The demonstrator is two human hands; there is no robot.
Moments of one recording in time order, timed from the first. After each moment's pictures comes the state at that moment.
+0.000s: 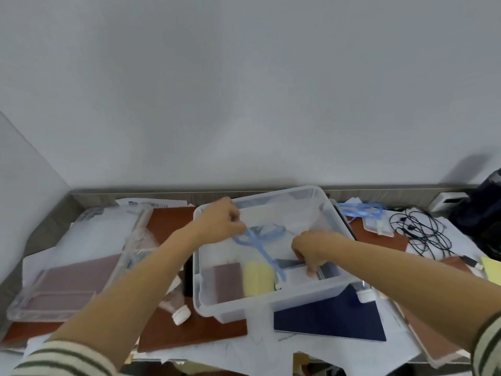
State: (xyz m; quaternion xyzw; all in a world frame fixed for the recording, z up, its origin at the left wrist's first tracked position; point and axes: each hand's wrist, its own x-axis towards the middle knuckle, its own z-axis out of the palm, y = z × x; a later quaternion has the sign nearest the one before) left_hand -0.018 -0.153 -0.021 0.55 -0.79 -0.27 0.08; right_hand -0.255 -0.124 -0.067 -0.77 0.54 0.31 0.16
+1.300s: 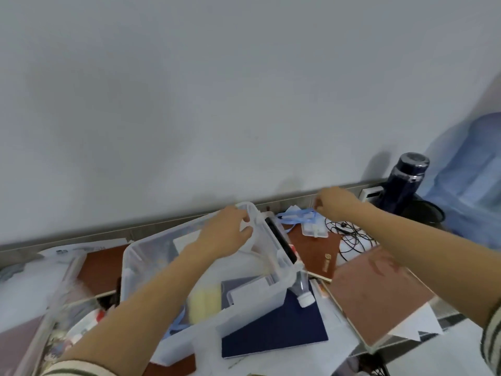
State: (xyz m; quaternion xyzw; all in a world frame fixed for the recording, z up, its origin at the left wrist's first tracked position) left_hand -0.153 -0.141 -0.005 0.47 -0.87 -0.15 0.08; right_hand -0.439 -0.126 -0.007 -0.64 0.76 0.04 0.09
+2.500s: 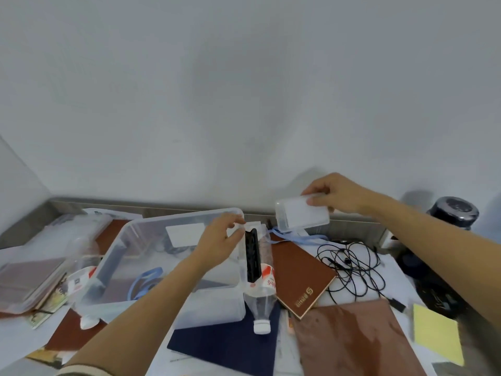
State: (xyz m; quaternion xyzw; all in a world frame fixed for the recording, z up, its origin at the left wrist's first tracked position) left_hand -0.217 -0.118 -0.051 0.59 -0.72 -0.23 0.28; right_hand -0.516 -0.183 0.021 -0.77 0.50 -0.19 0.35
